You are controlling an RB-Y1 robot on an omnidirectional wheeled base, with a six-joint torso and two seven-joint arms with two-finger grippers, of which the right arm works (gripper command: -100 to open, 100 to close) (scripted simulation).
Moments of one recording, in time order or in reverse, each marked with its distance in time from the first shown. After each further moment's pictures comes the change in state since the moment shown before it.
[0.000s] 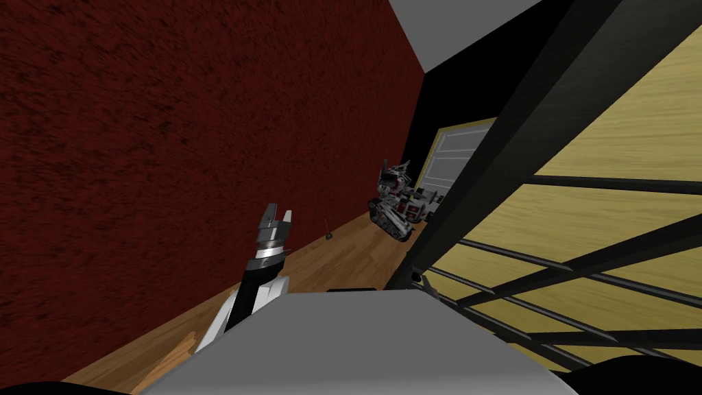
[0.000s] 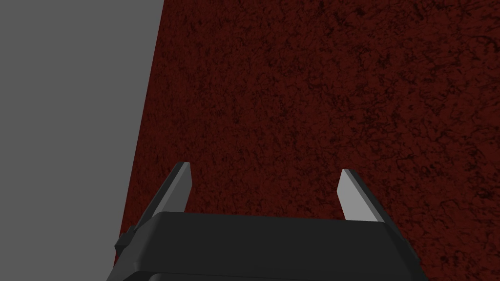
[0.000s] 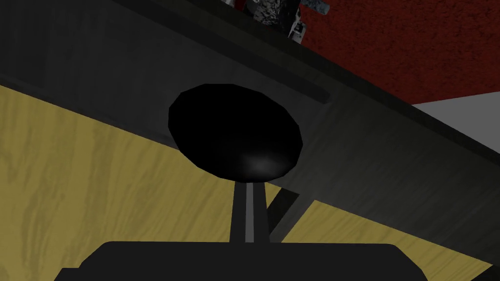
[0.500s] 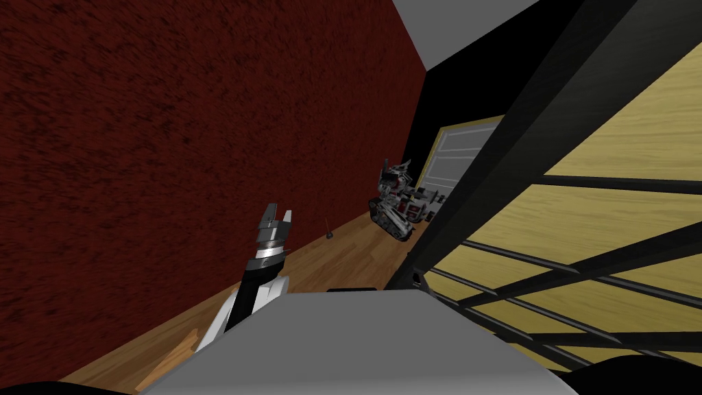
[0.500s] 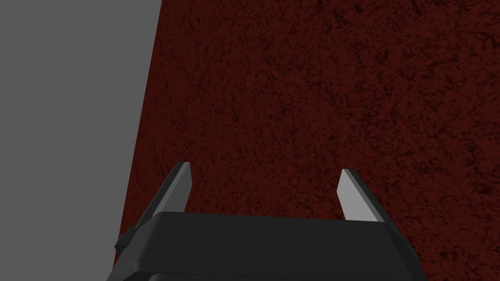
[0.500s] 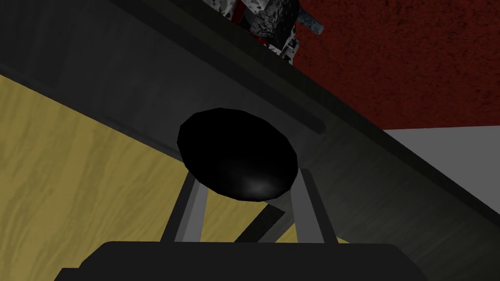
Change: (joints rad) arm 0.011 0.010 0.008 -0.006 0.023 -0.003 0.125
